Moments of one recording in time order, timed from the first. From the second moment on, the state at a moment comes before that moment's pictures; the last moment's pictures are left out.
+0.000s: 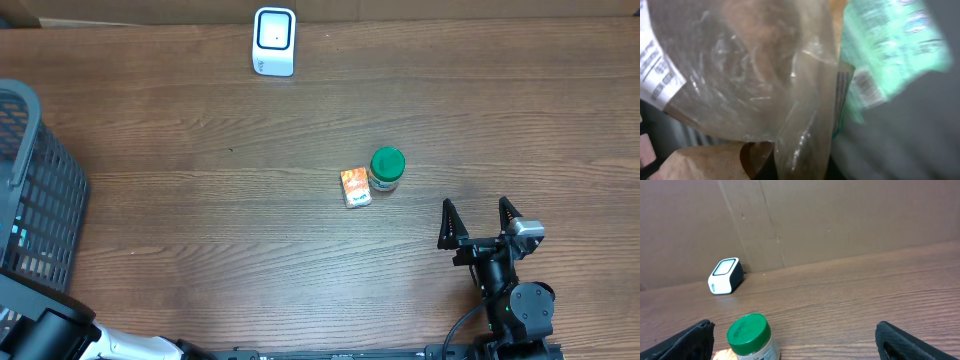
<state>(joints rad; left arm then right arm) 1.02 1.84 1.40 -0.92 -0.13 -0.35 0.15 0.02 0.02 -0.03 0.05 0.23</state>
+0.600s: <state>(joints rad) 0.82 1.59 2.22 -1.25 0.30 -0.33 0.15 0.02 0.02 -0.02 0.05 0.23</state>
